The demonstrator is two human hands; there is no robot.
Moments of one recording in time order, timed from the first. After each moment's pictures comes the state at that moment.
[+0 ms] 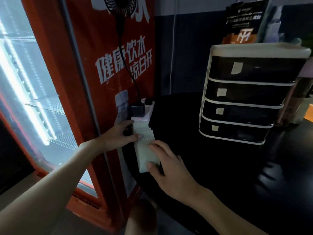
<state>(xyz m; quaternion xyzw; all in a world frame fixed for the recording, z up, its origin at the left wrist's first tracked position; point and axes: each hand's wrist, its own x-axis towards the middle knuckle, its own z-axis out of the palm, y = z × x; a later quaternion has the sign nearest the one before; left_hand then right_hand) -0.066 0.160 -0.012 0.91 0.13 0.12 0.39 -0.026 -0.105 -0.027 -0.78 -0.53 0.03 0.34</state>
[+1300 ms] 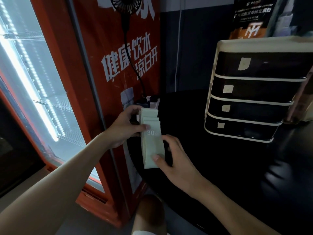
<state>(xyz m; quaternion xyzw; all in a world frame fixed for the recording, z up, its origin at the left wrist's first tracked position) -0.068 0.118 0.019 0.75 0.10 0.20 0.62 -0.022 -0.105 -0.024 -0.75 -0.45 0.12 0.48</state>
